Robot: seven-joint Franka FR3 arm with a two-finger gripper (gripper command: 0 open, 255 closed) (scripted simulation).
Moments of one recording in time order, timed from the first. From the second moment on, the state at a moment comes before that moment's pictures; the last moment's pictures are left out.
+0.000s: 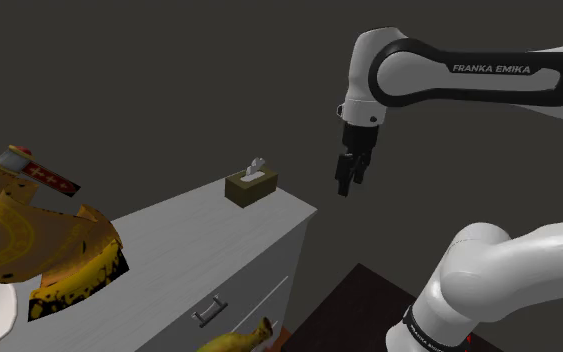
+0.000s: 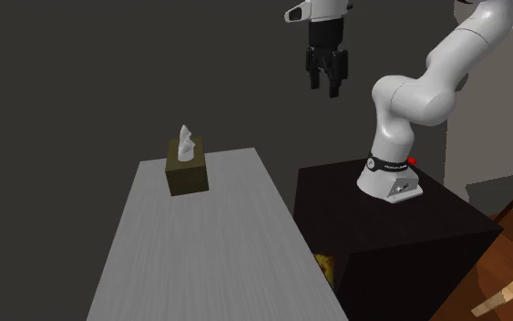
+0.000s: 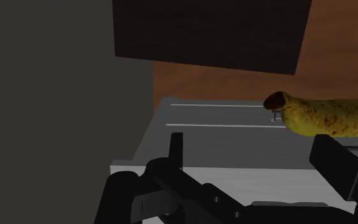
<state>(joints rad) 0.00 -0.74 0.07 -2.46 0.06 1.58 -0.05</state>
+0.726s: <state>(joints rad) -0.03 -0.48 0.09 -2.40 0.16 1.91 0.08</state>
